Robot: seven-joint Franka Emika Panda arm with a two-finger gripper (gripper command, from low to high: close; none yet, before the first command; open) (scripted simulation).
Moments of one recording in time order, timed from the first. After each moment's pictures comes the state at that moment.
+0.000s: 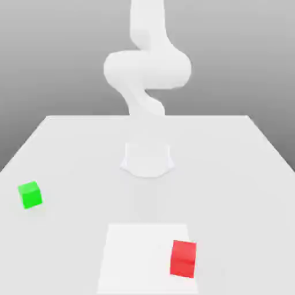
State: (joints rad) arm -0.02 -0.71 0.03 -2.33 -0.01 2.34 0.84
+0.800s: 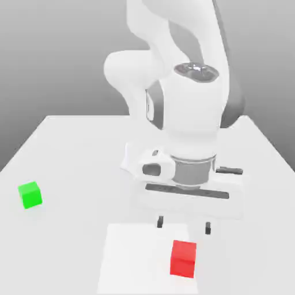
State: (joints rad) arm -0.04 0.16 0.19 -2.58 -0.09 2.75 1.22
